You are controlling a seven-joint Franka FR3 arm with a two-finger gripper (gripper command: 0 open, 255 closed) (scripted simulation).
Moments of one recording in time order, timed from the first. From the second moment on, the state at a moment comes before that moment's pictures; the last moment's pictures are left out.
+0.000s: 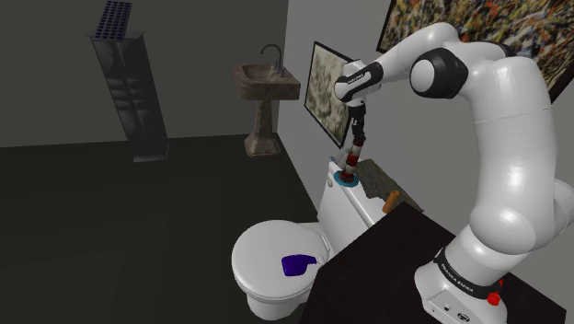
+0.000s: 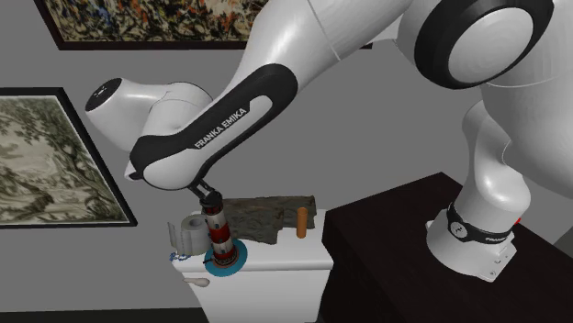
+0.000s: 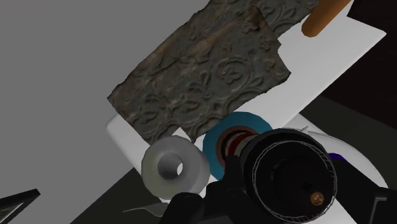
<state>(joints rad) -0.19 0.67 -0.27 -1.52 -0.14 1.94 -0.80</state>
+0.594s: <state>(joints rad) -0.19 0.67 -0.27 -1.52 -0.14 1.94 -0.80</state>
